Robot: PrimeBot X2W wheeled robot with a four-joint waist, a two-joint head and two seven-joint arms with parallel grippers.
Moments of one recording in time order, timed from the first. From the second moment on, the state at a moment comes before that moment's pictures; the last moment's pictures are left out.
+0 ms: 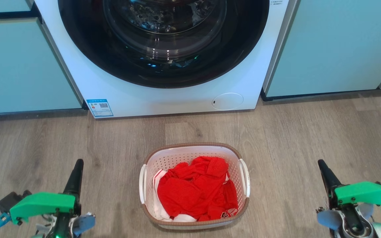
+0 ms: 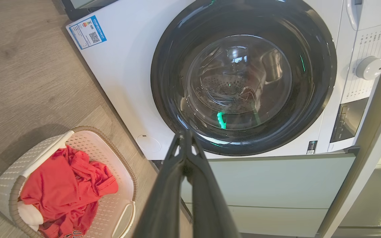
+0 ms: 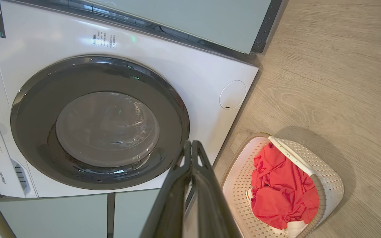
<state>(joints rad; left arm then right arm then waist) -0.01 0.06 0.03 0.26 -1.37 -0.09 0.04 -0.04 -0.07 -0.04 0.29 1.39 0.12 0.02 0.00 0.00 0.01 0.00</state>
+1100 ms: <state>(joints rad) -0.05 0.05 0.07 0.27 -1.62 -0.12 0.10 -0.06 -0.07 -0.10 0.28 1.63 0.12 0.08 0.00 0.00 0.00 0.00</state>
